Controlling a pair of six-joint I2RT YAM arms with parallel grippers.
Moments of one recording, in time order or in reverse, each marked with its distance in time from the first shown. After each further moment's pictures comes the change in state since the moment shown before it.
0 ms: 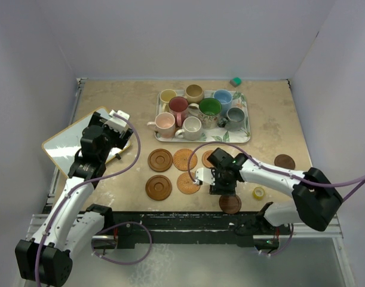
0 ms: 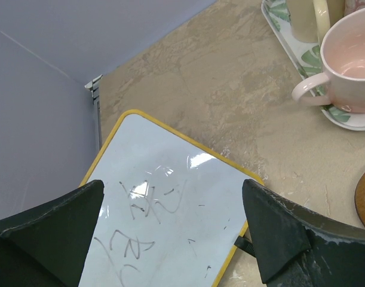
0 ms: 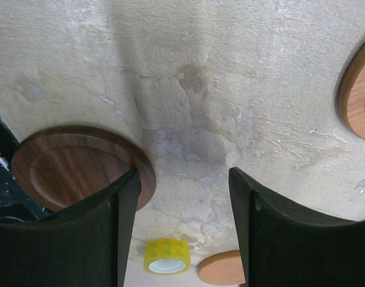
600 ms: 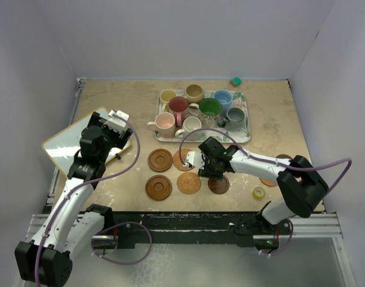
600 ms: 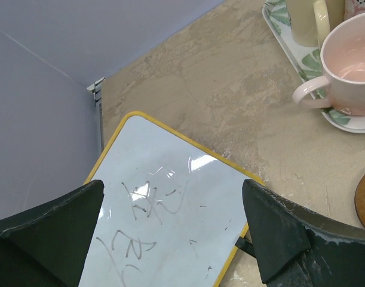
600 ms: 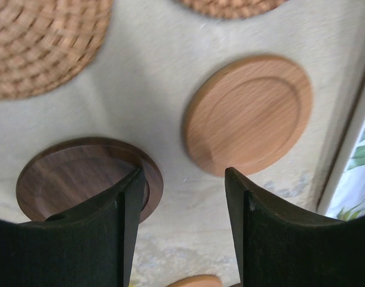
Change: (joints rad) left arm 0.000 -0.014 0.000 0.000 0.000 0.000; right arm -0.014 0.153 0.128 0.191 0.115 0.051
